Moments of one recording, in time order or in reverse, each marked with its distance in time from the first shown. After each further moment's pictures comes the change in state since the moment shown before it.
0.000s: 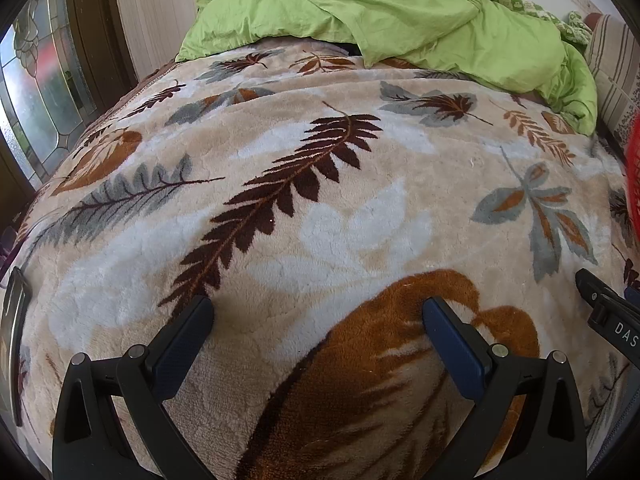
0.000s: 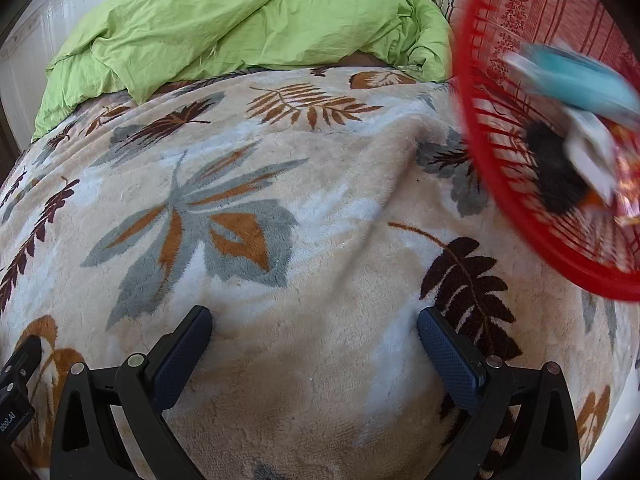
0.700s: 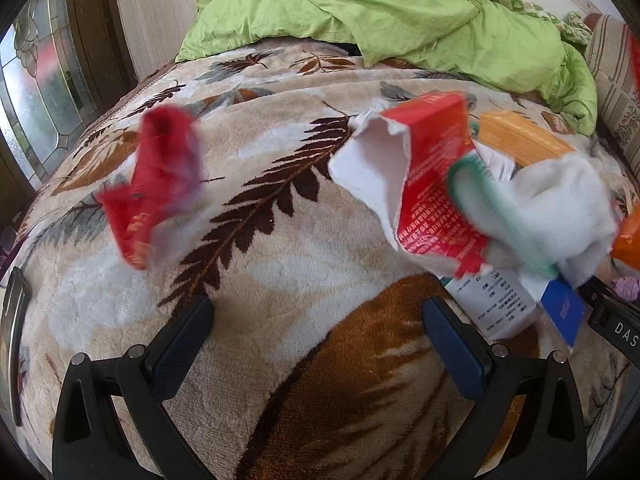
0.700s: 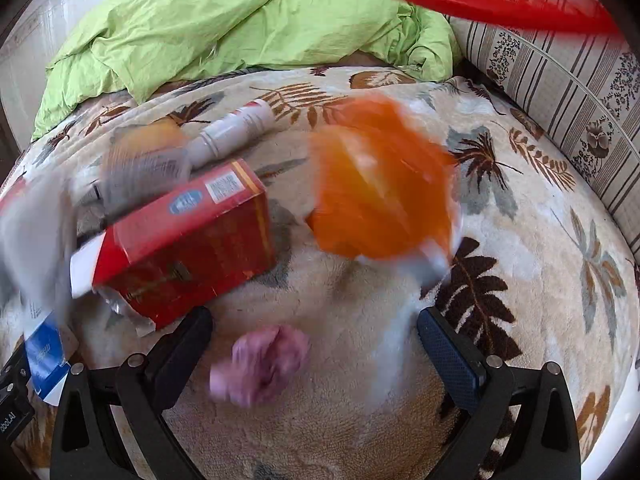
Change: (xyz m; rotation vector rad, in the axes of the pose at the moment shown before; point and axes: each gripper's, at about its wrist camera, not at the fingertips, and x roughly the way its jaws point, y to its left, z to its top) left arm -0.001 -0.001 0.000 0.002 0.000 0.003; right arm -0.001 0.002 -0.001 0.000 0.001 -0.002
